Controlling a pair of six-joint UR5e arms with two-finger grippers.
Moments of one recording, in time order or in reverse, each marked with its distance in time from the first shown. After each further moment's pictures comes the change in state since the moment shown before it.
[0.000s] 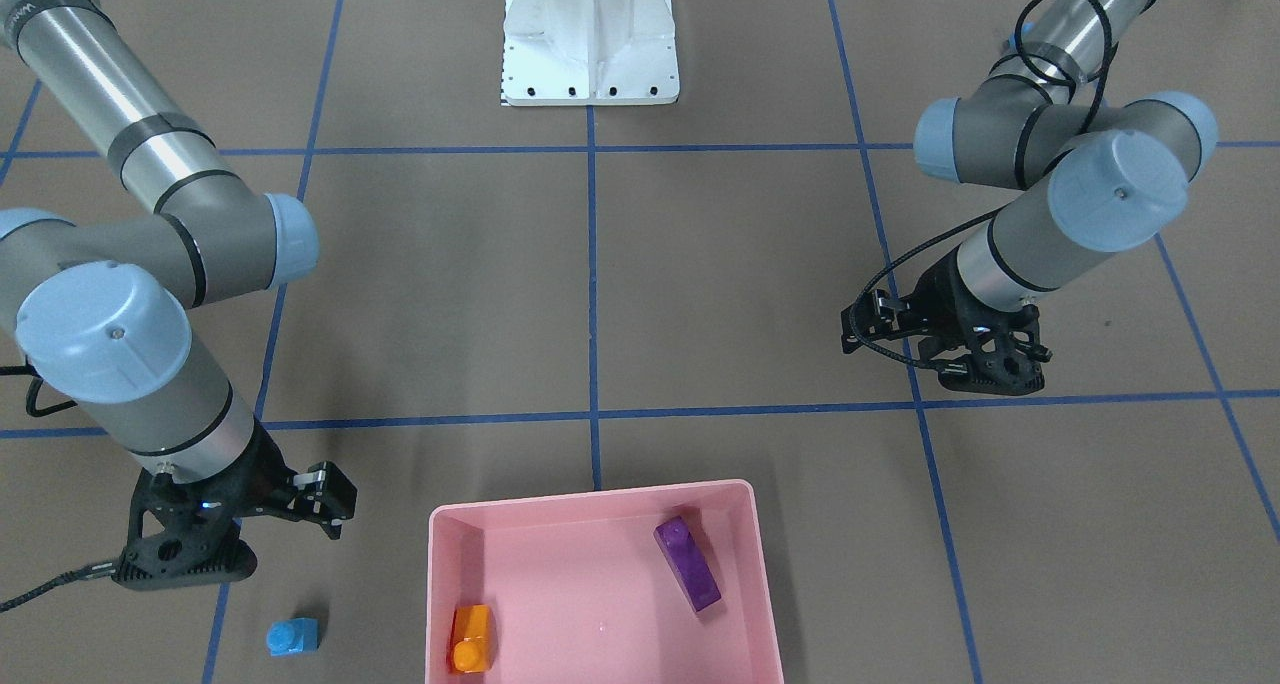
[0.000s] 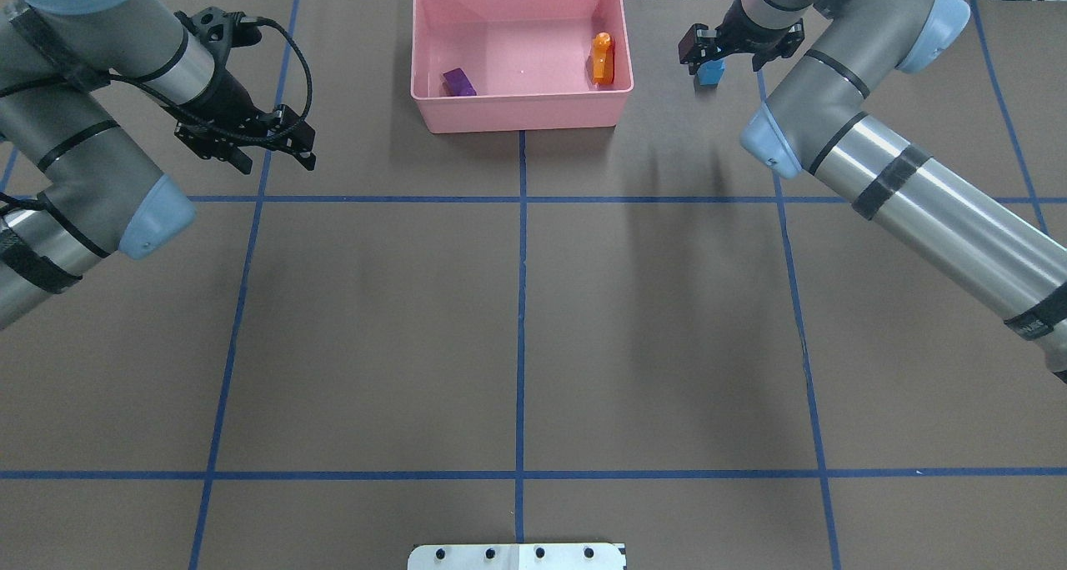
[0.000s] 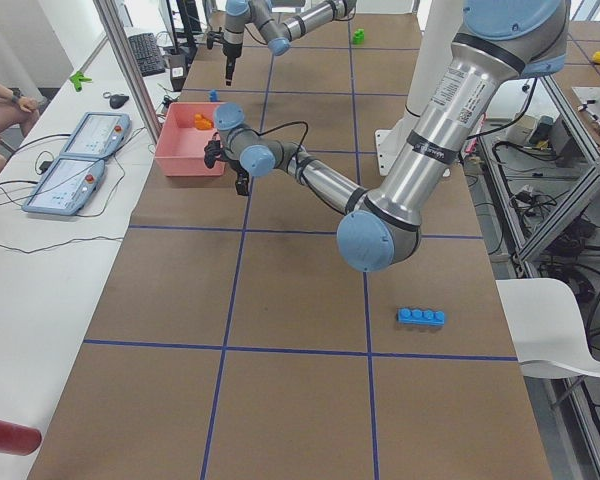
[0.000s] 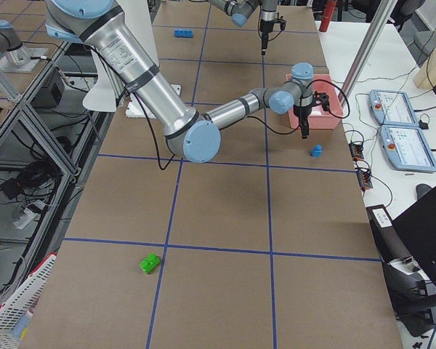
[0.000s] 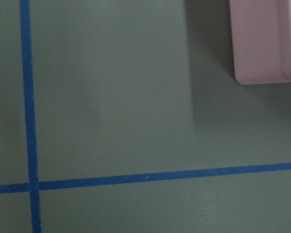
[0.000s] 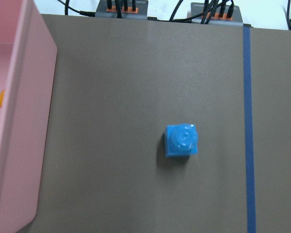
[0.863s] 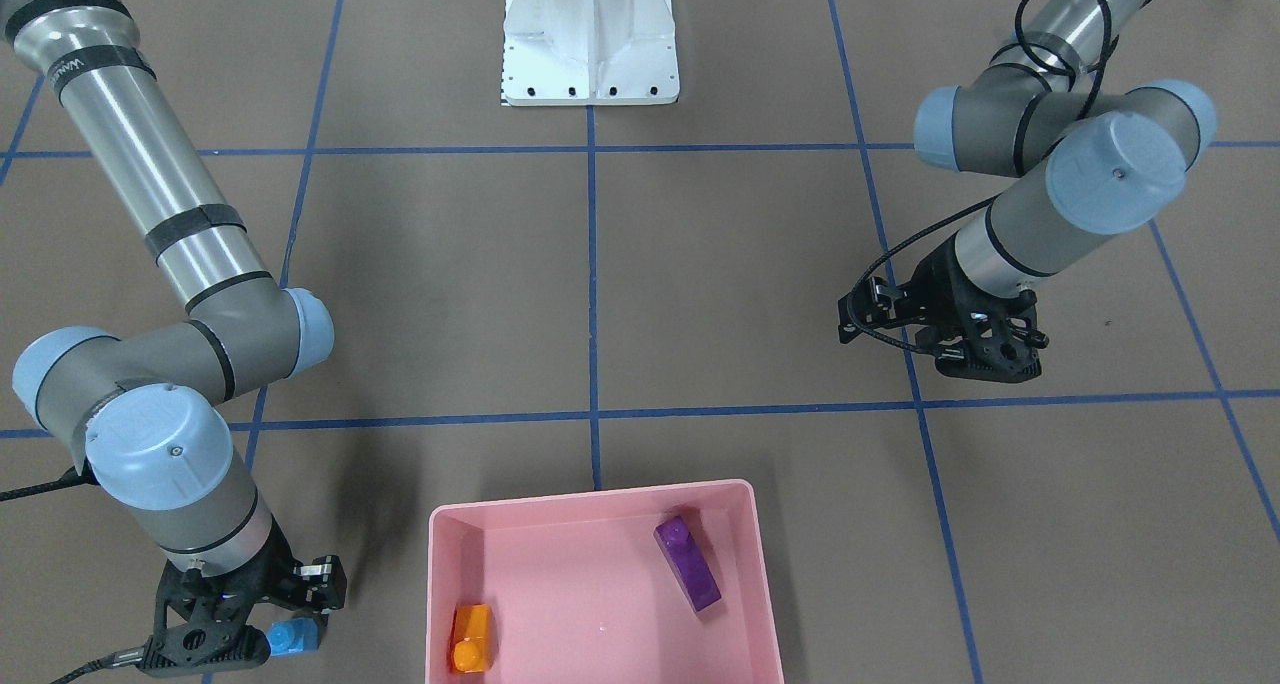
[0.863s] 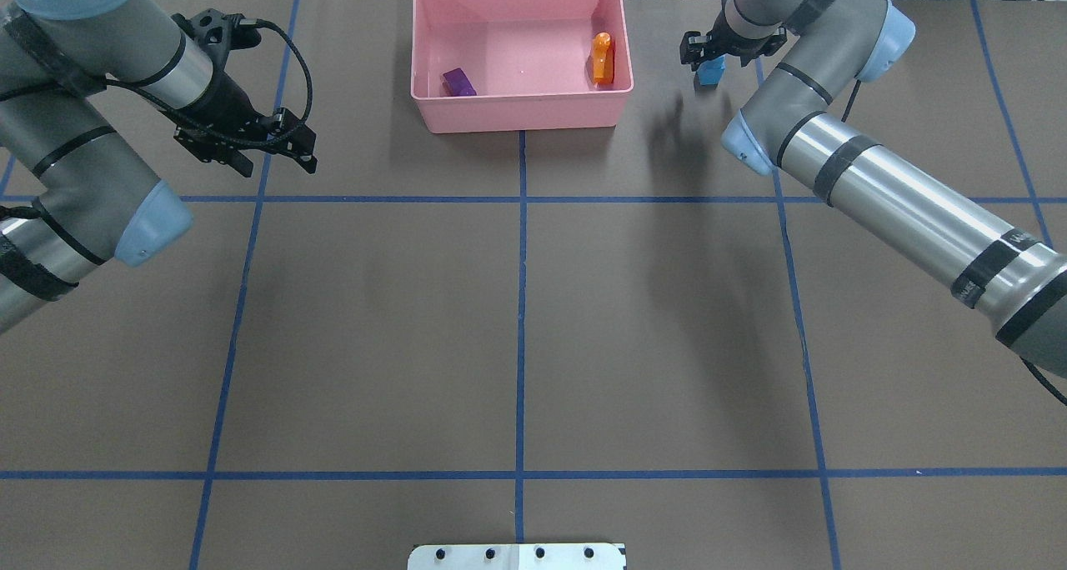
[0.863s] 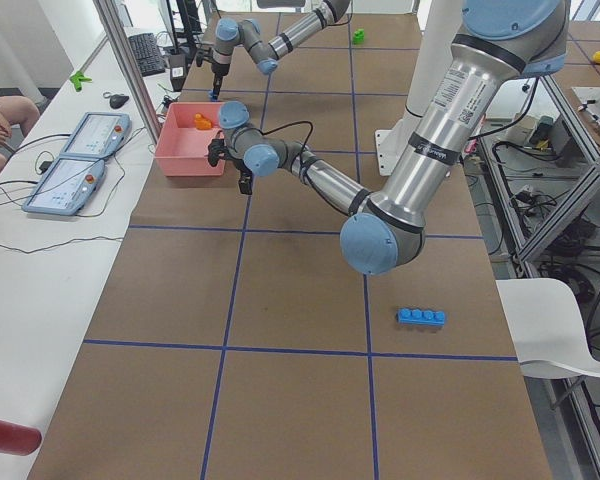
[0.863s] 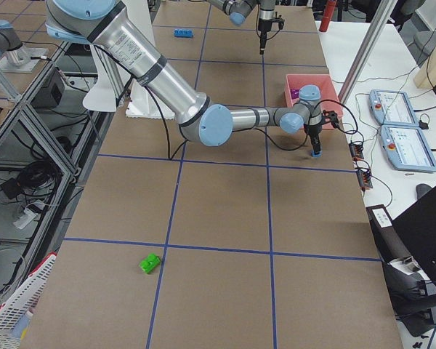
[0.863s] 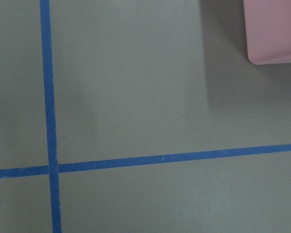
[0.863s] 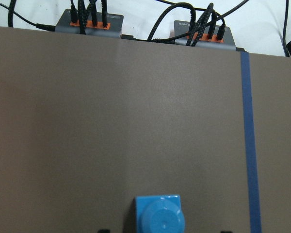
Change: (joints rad) left arm 0.008 0.007 -0.026 0.000 0.005 -0.012; right arm -0.025 0.122 -0.367 0.237 -0.118 0.000
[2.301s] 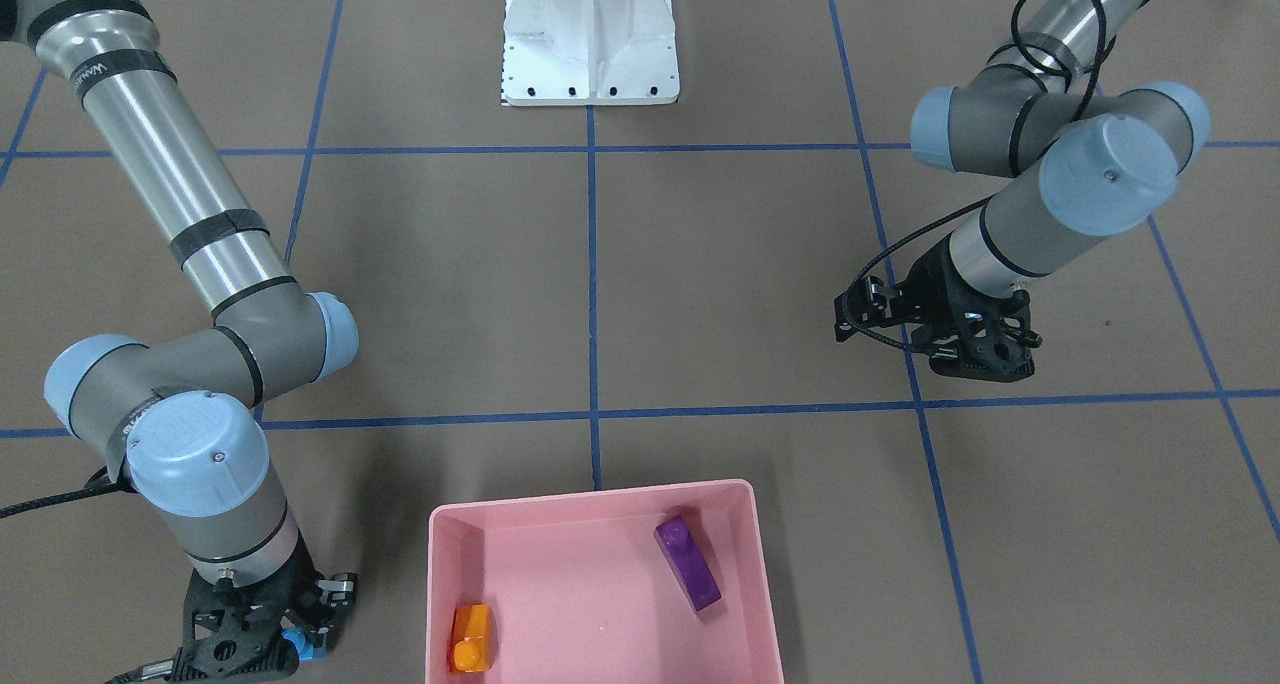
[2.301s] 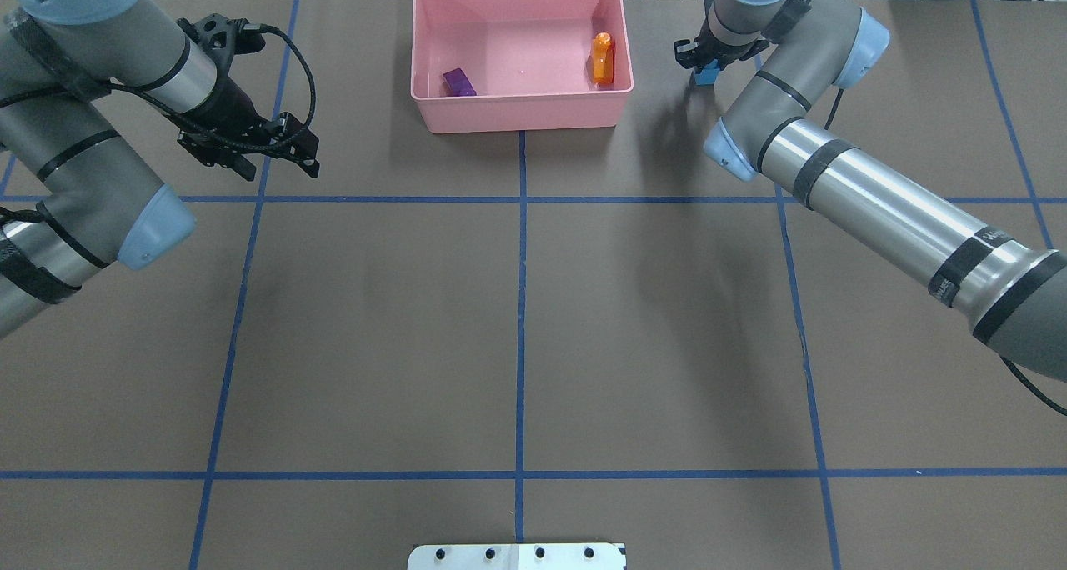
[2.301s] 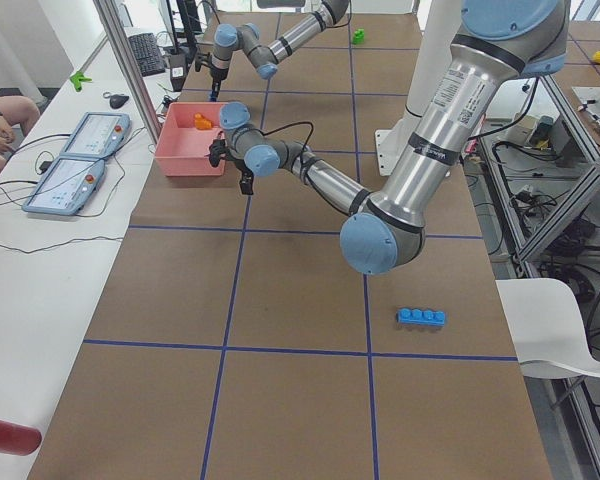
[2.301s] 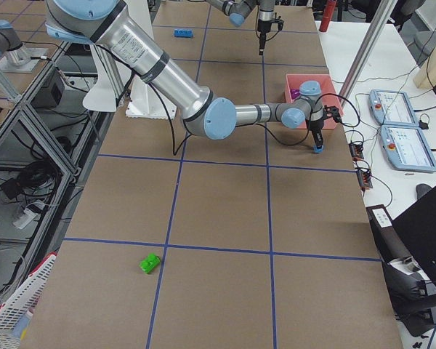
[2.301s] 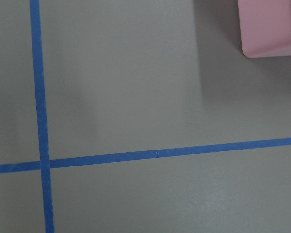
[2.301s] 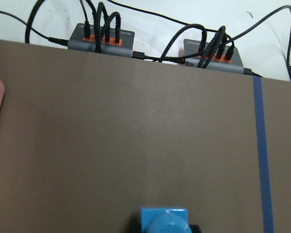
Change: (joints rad) left arm 0.006 0.000 0.002 -0.001 -0.001 0.002; right arm 0.000 0.066 -0.047 0.004 -0.037 -0.020
